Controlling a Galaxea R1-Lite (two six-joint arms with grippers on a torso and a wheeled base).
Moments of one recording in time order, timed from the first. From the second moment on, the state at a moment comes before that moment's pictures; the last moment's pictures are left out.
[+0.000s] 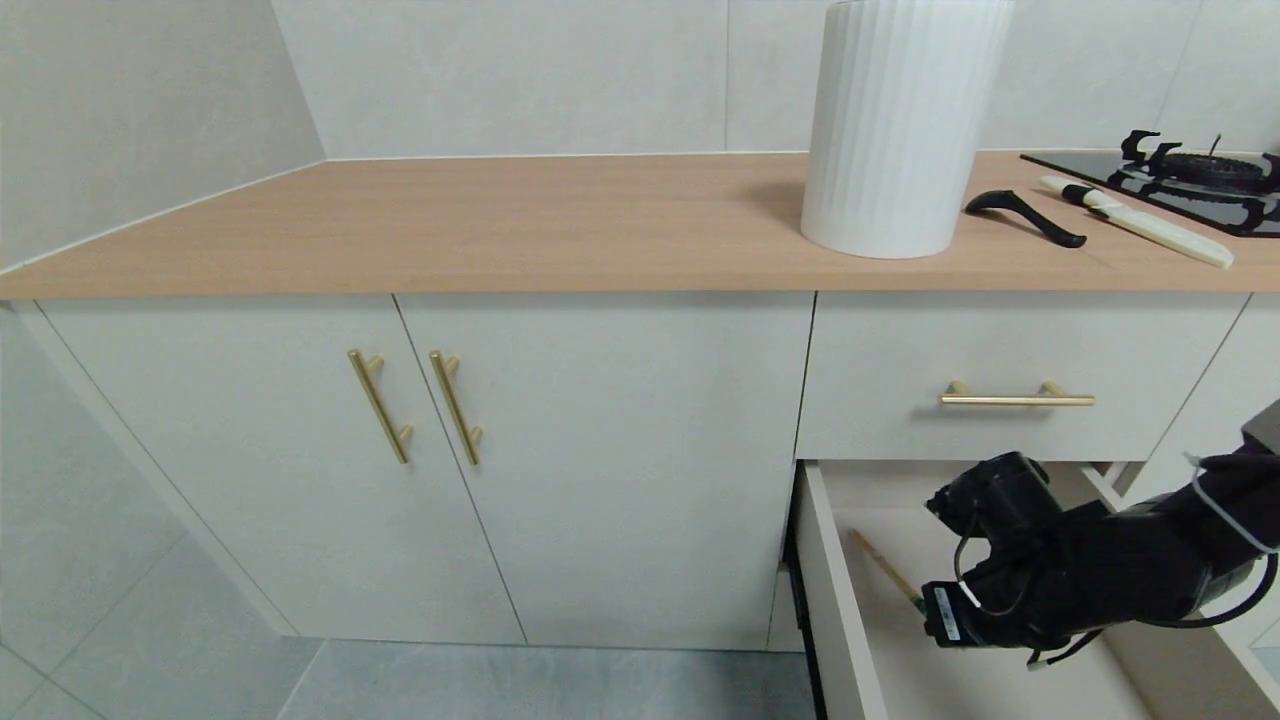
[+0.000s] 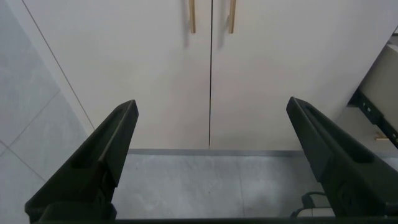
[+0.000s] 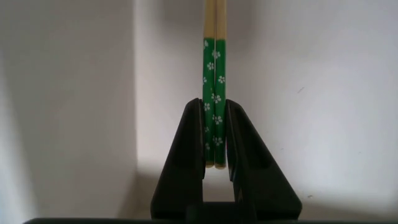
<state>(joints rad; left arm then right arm) 0.00 0.00 0.00 0.00 0.00 0.00 0.34 1.99 -0.74 -0.14 0.00 0.29</state>
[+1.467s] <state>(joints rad) 0.00 0.00 0.00 0.00 0.00 0.00 0.36 2.16 -0.73 -0.23 -0.05 0.31</state>
